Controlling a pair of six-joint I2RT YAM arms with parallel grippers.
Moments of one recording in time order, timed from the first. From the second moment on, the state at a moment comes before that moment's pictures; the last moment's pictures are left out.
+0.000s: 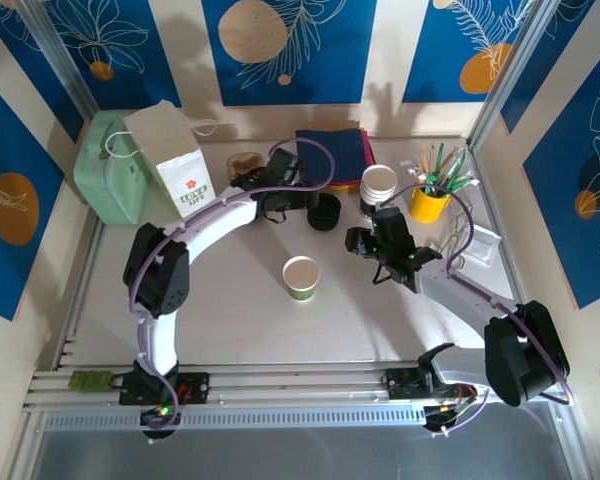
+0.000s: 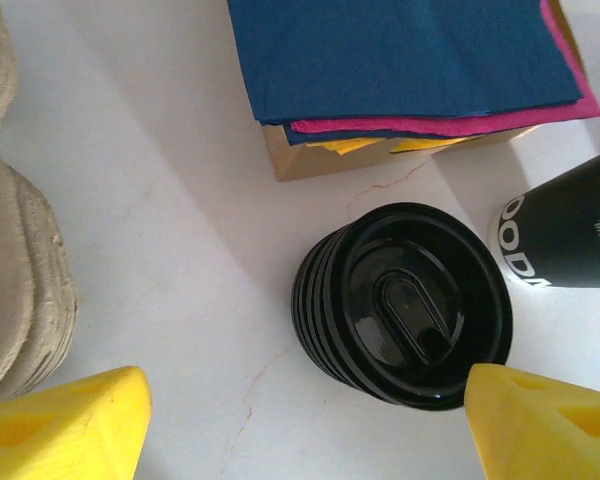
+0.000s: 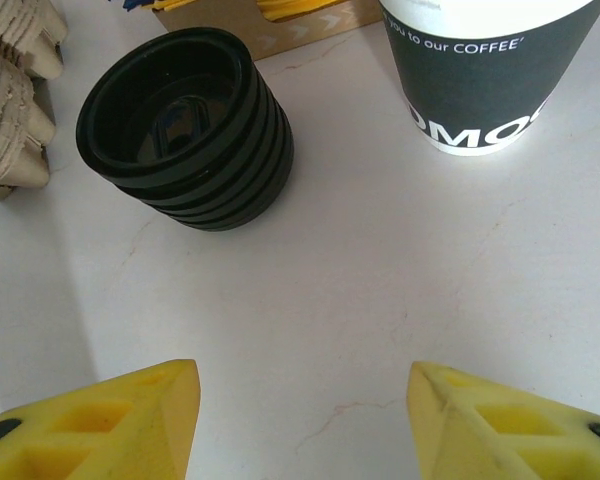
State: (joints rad) left arm -0.65 1.98 1.67 -0.54 -0.09 -0.56; right arm 0.44 1.25 0.69 -0.16 0.08 0.49
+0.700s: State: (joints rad) left arm -0.69 2.20 1.88 -0.61 -0.10 -0.55; right arm 0.44 1.27 0.71 -0.17 0.08 0.49
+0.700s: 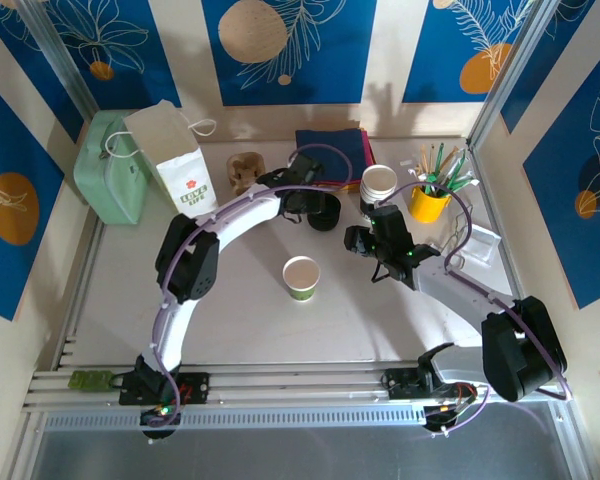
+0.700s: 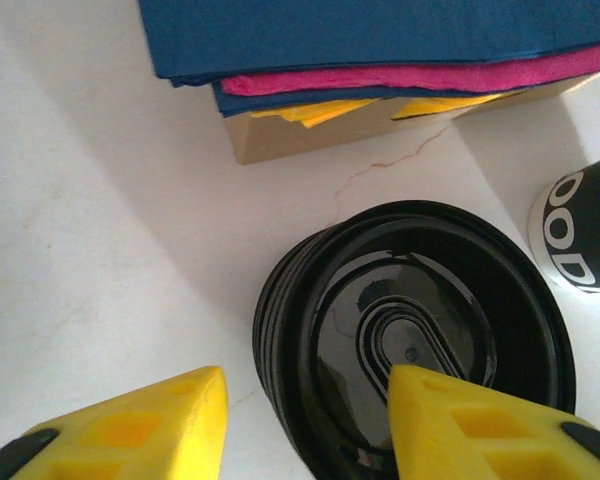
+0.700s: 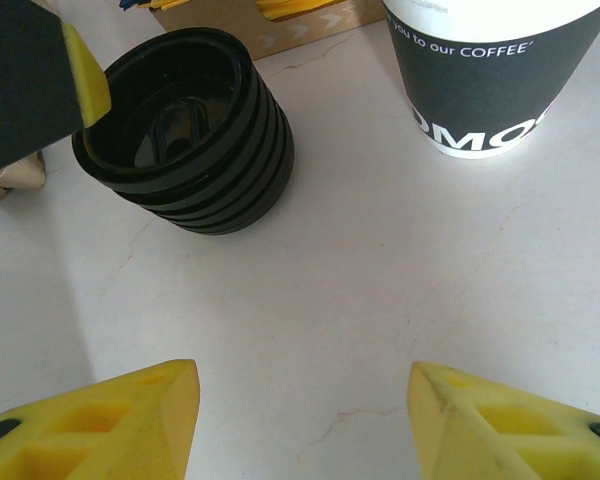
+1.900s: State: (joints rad) left arm -0.70 2.23 1.93 -0.68 -0.10 -0.55; right arm 0.40 1.28 0.72 -0.19 0.05 0.51
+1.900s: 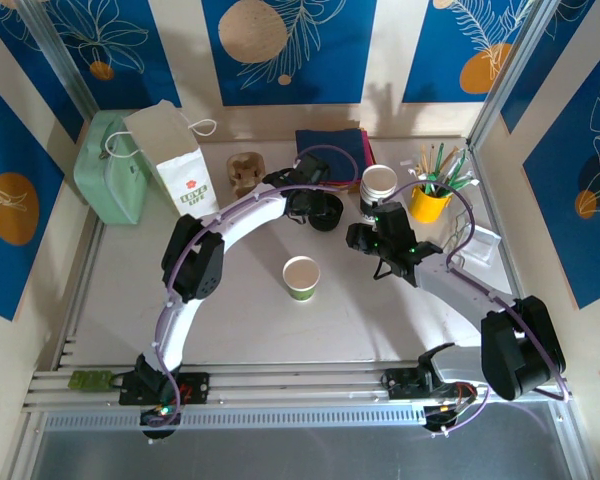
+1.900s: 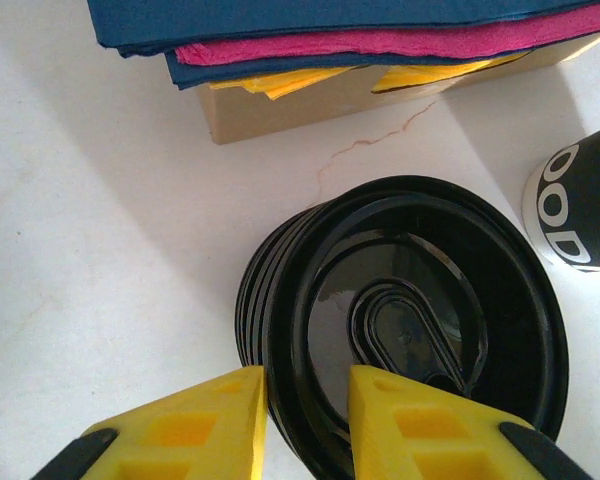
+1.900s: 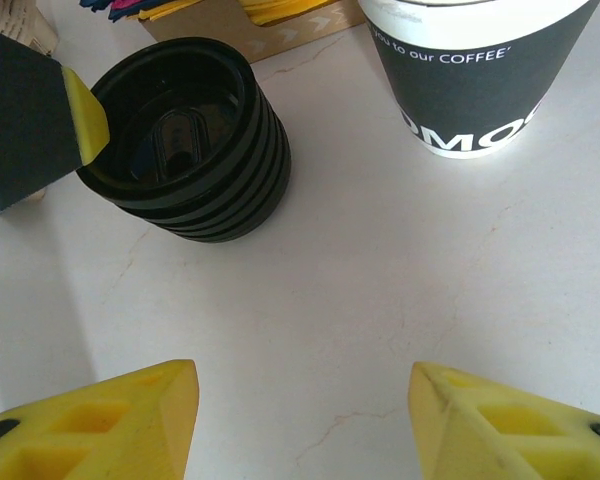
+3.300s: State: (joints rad) left arm -0.70 2.25 1.94 -0.68 -0.10 -0.55; right arm 0.36 1.30 0.73 -0.21 0.00 0.53
